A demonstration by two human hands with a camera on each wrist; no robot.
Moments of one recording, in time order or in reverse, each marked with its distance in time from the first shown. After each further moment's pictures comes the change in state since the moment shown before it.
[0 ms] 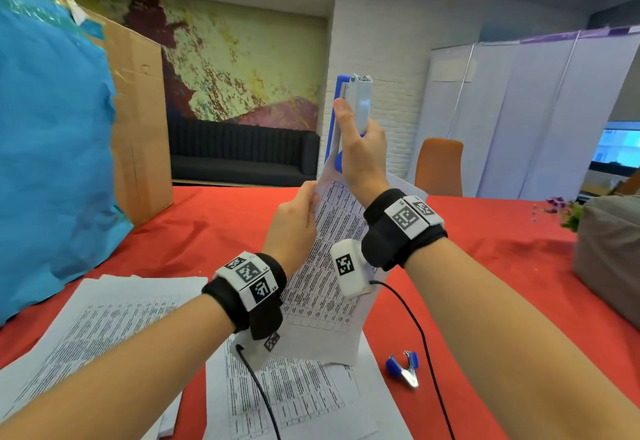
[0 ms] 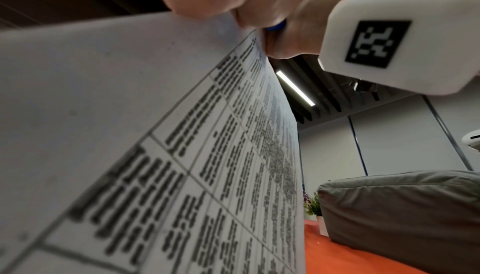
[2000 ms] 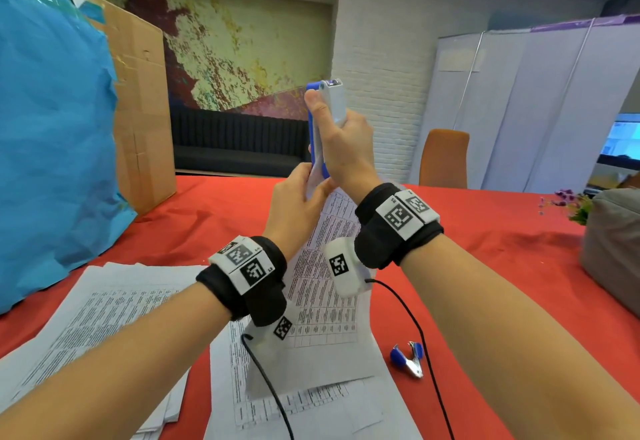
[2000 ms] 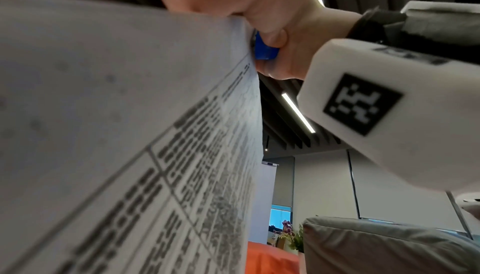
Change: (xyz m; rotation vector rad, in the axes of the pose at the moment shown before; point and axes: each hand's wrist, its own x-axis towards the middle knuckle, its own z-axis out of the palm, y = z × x) left_hand 0.010 0.013 -0.012 -0.126 0.075 -0.108; right_hand -0.015 -0.005 0.024 -0.139 -0.116 -0.052
